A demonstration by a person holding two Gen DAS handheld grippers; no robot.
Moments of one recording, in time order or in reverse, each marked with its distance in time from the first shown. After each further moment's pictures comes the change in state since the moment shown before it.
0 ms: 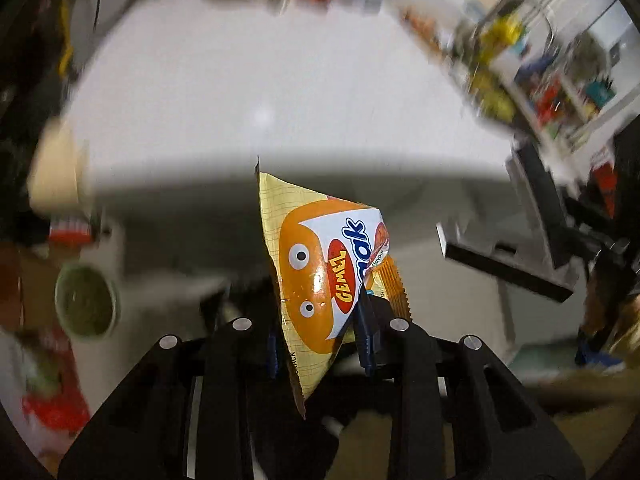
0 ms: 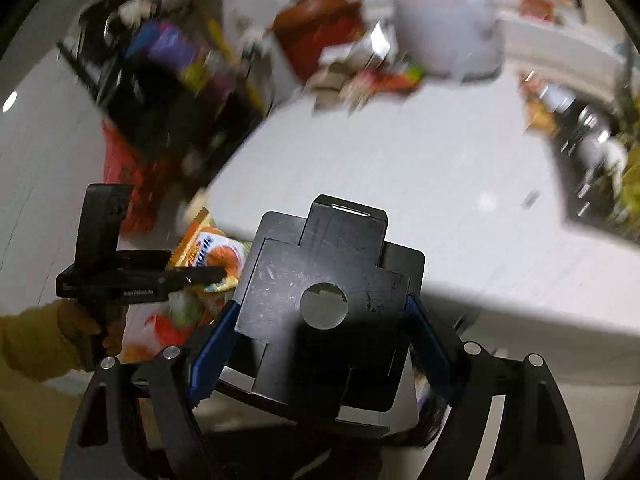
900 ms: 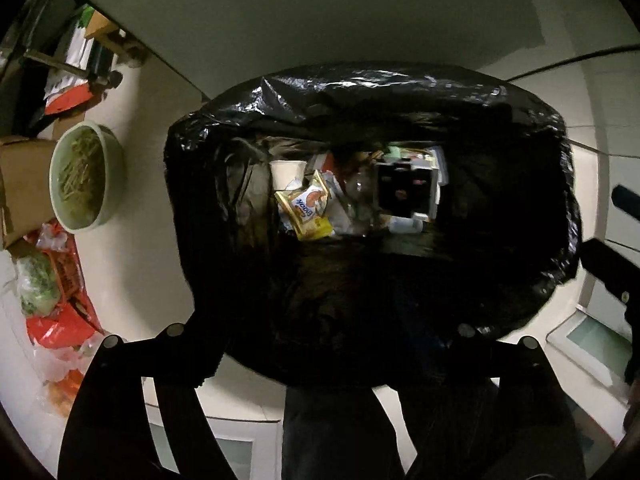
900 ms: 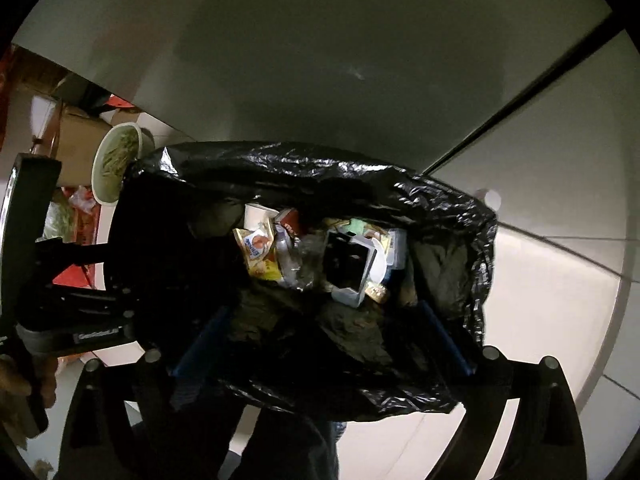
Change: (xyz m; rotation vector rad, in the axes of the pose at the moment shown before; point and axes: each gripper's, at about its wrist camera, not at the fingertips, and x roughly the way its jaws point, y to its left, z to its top) left arm 0.308 0.113 -0.107 -0.140 0.476 0.249; right arm 0.315 -0.096 -0.163 0.155 0.500 -0.343
